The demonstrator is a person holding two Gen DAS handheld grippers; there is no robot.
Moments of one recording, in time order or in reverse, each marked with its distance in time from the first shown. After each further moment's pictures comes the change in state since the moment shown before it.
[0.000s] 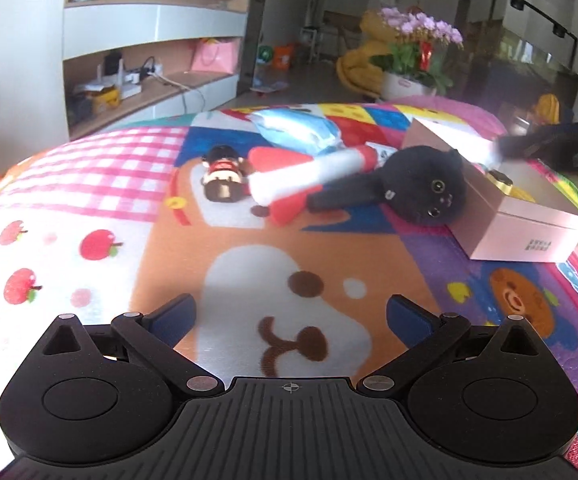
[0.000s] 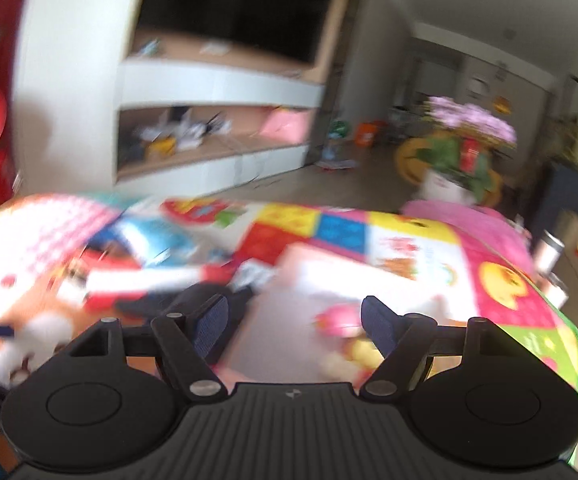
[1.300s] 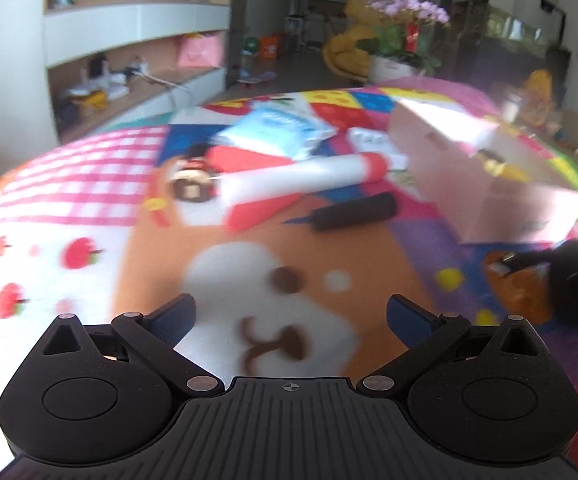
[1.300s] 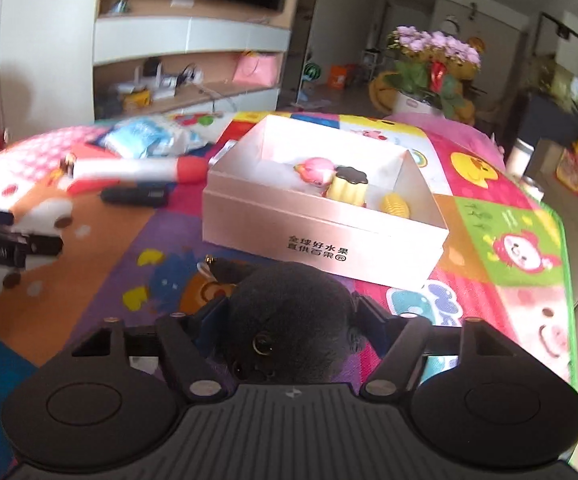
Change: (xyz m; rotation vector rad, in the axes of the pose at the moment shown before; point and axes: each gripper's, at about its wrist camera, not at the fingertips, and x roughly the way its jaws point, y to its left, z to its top) left arm 0.010 -0.022 0.008 0.050 0.042 -0.044; right arm -0.073 -0.018 -0.105 0.214 0.113 -0.071
